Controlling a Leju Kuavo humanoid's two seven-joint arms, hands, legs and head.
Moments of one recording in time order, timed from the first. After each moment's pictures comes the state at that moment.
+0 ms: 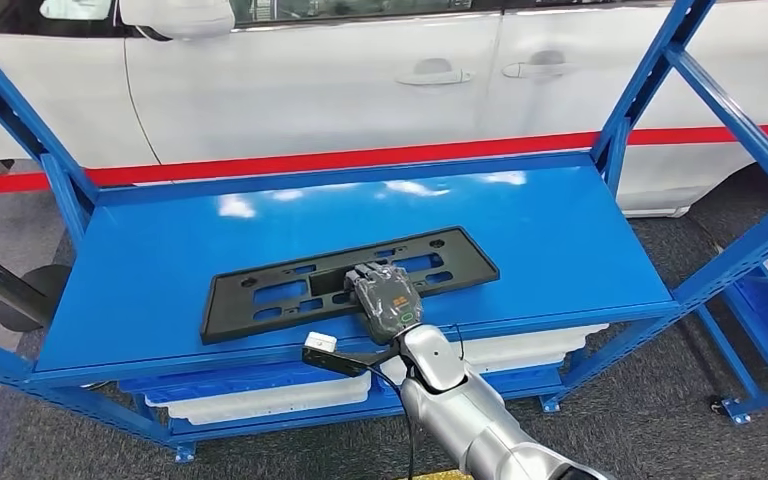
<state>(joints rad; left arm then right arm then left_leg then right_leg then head) -0.04 -0.03 0.94 -0.21 -1.11 0.11 -0.37 -0.58 0.31 0.49 -0.64 1.26 -0.65 -0.08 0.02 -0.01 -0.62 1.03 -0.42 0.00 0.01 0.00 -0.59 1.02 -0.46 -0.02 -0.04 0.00</state>
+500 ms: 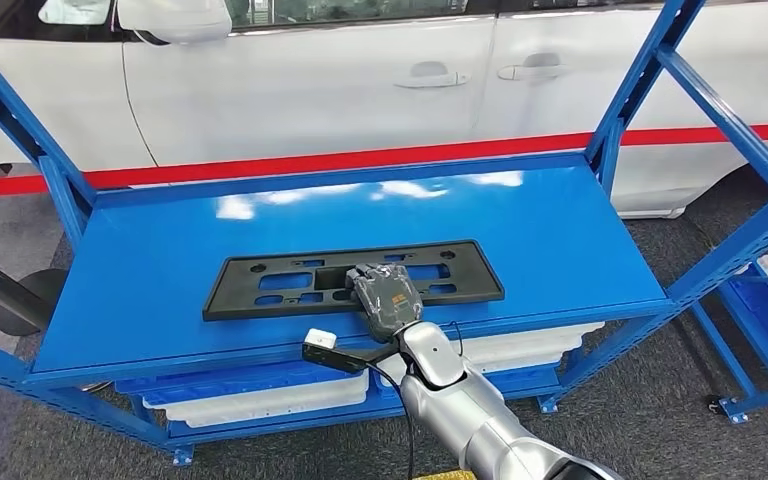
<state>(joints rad) -0.03 -0.03 0.94 -0.21 -1.12 0.11 -0.37 -0.60 0.31 0.50 -0.62 1.24 -0.62 -0.07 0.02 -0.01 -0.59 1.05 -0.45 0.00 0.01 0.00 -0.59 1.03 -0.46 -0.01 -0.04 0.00</state>
